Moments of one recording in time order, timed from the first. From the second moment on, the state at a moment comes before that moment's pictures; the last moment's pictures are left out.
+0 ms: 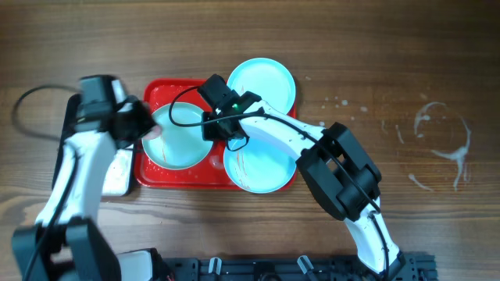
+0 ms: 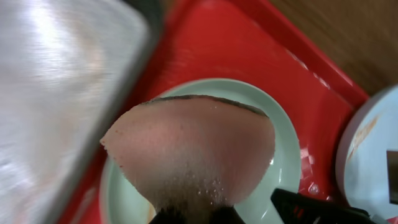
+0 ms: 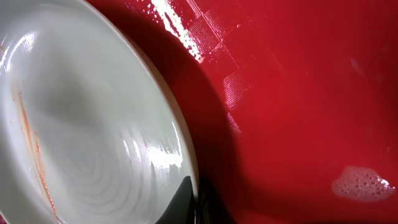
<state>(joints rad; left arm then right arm) 0.11 1.52 0.97 -0.57 0.18 -0.42 0.77 2.24 1.62 -0.57 -0.20 0.72</state>
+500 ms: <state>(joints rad) 0.00 1.77 0.97 -0.40 0.06 -0.56 0.77 2.24 1.62 -0.56 -0.20 0.71</state>
